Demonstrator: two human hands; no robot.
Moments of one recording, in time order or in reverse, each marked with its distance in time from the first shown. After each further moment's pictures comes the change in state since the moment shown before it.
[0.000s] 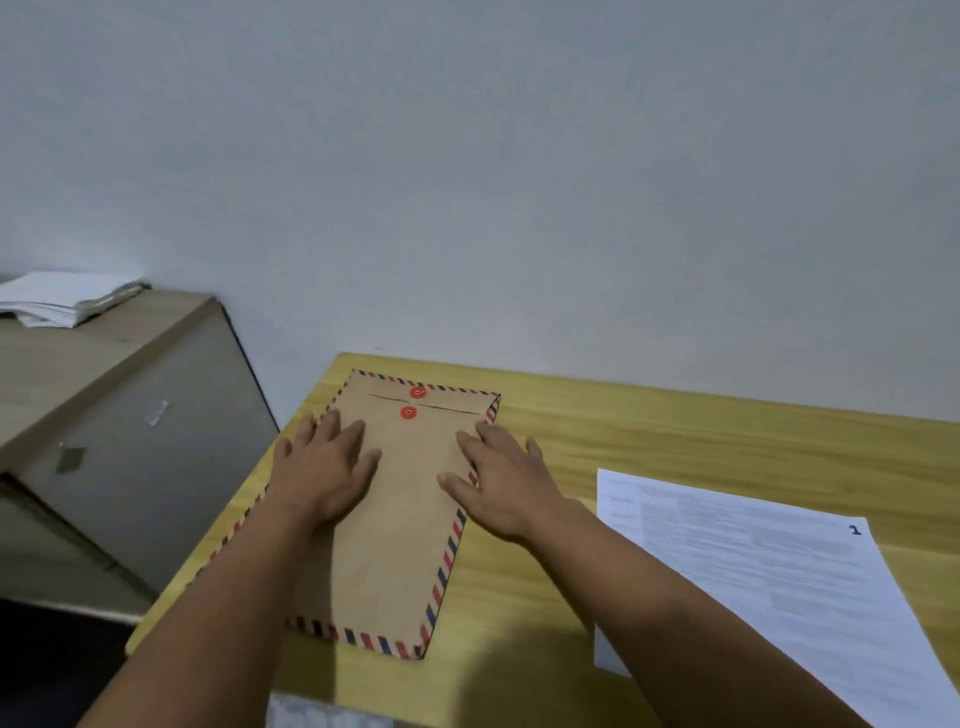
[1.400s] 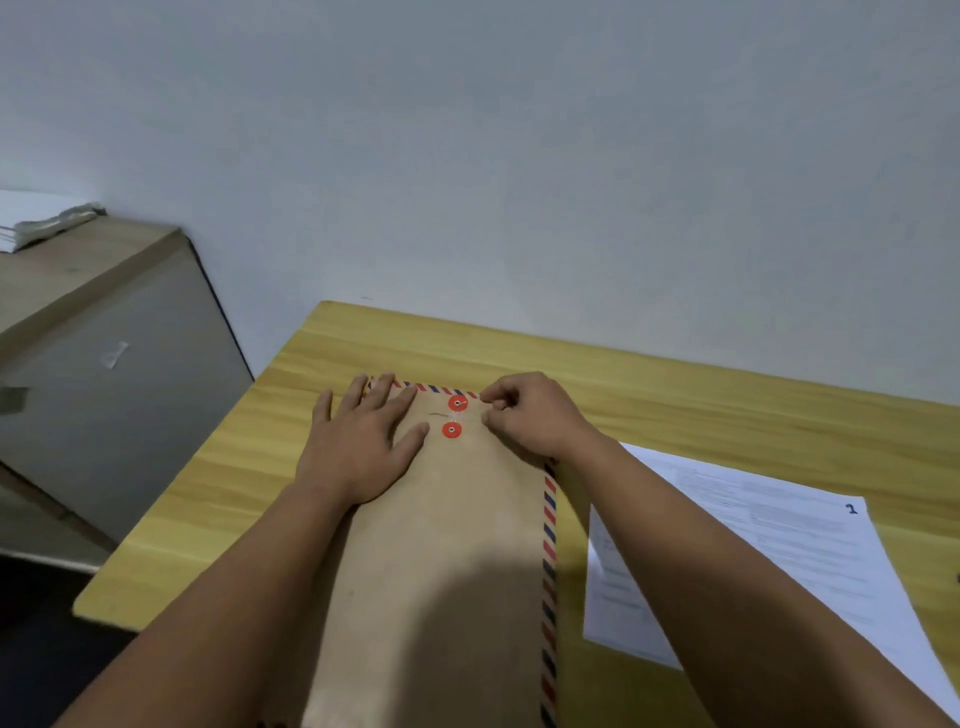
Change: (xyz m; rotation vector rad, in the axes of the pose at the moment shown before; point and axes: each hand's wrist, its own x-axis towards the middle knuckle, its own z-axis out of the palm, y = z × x) left_hand -0.013 0.054 0.033 -0.068 0.142 0.200; right_hand 0.019 0.044 -0.028 0.414 0.092 0.127
